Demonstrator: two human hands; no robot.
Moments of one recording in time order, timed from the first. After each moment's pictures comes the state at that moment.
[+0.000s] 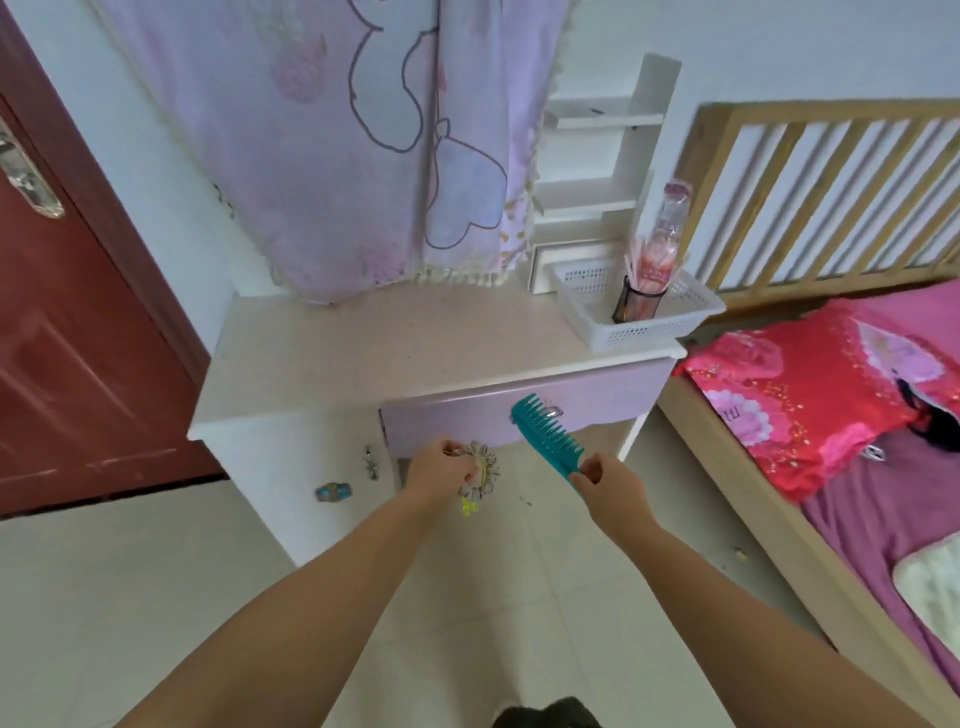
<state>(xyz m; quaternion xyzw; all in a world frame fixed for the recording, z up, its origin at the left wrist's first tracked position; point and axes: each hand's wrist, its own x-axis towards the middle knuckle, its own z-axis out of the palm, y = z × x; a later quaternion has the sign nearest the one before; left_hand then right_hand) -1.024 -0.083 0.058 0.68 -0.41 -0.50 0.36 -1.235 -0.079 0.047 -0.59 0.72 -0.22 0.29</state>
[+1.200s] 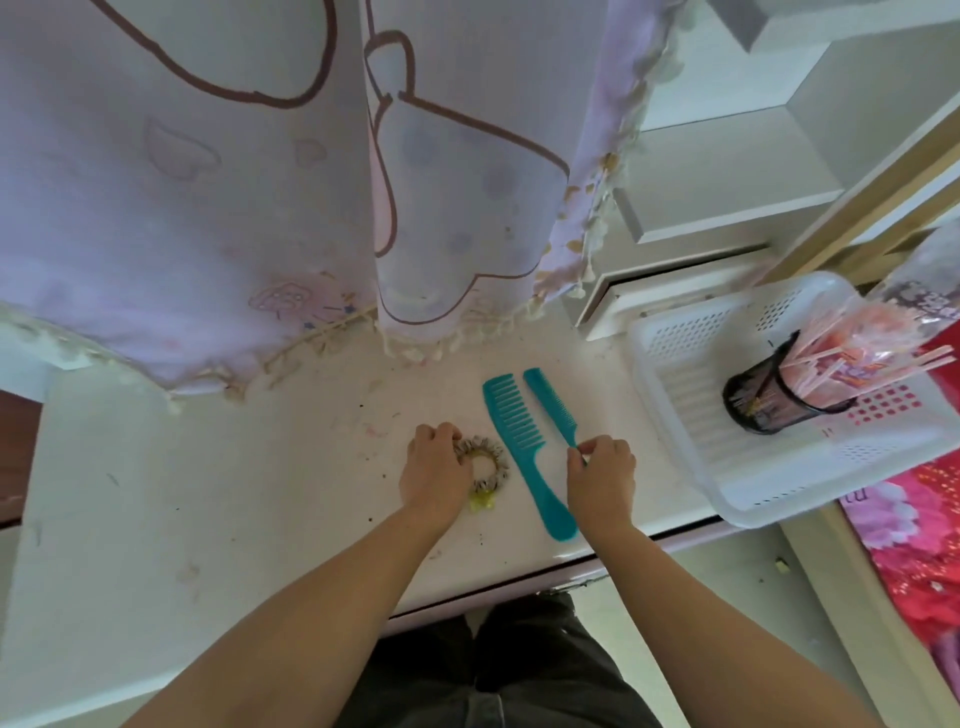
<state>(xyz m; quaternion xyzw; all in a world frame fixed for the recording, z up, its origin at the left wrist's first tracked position) -0.985 -0.484 -0.042 0.77 -0.53 -0.33 0.11 -1.159 -0.482 -0.034 -0.49 0.82 -0.15 0.26</state>
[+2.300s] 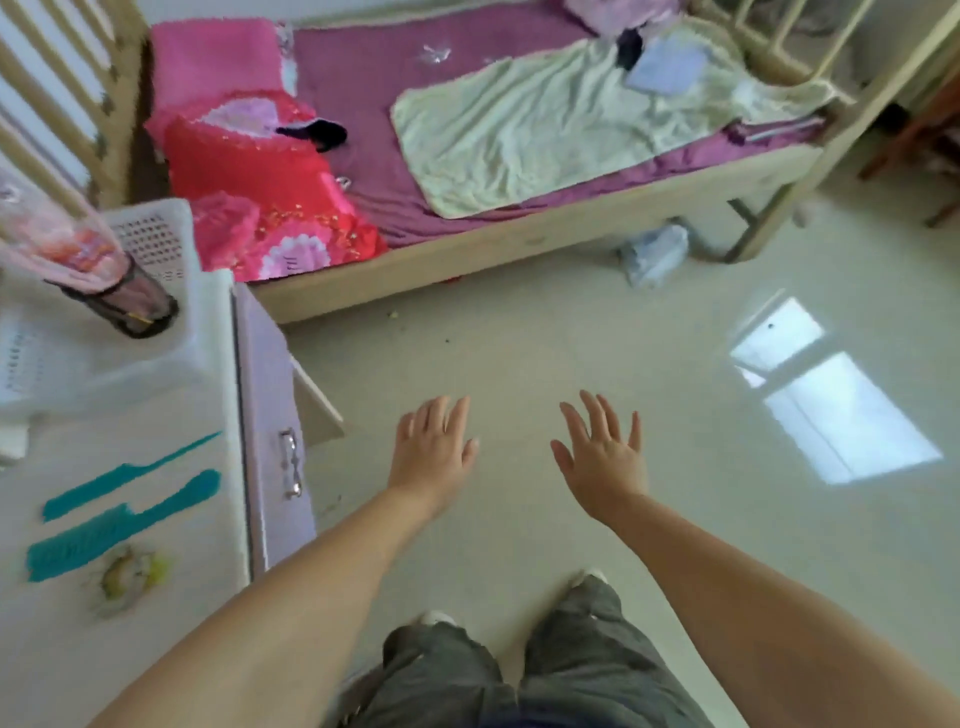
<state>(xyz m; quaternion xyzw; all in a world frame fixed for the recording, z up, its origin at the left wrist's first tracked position) -1.088 -0.223 -0.018 -0.10 -0.99 -0.08 -0.08 -1.077 -0.004 -0.034 -0.02 0.99 -0.04 0.13</state>
